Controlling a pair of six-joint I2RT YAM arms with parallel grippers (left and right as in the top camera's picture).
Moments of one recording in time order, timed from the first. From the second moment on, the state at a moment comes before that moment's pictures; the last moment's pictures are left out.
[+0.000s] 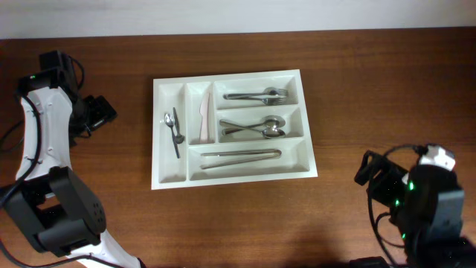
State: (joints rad) left arm 0.30 1.92 1.69 -1.20 -0.10 -0.37; right arm 0.08 0.63 0.97 -0.93 0.19 0.65
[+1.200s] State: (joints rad) left arm 0.30 1.92 1.69 -1.20 -0.10 -0.37; right arm 0.08 0.02 0.14 -0.30 -0.05 0.26
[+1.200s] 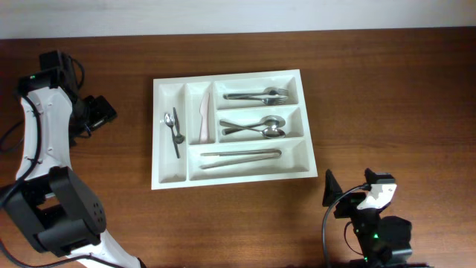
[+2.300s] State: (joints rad) left arm 0.30 1.92 1.69 -1.20 -0.10 -0.37; right arm 0.08 0.01 0.11 -0.30 -0.04 0.05
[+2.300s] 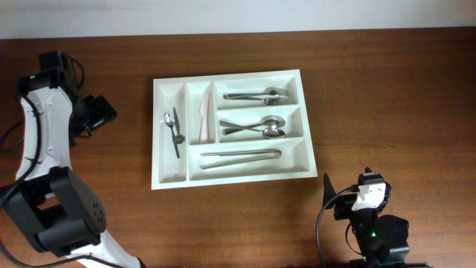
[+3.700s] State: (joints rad) left arm 0.03 1.39 1.58 -0.66 -0.18 -0.18; right arm 0.08 0.01 0.11 -0.30 -0.04 0.04
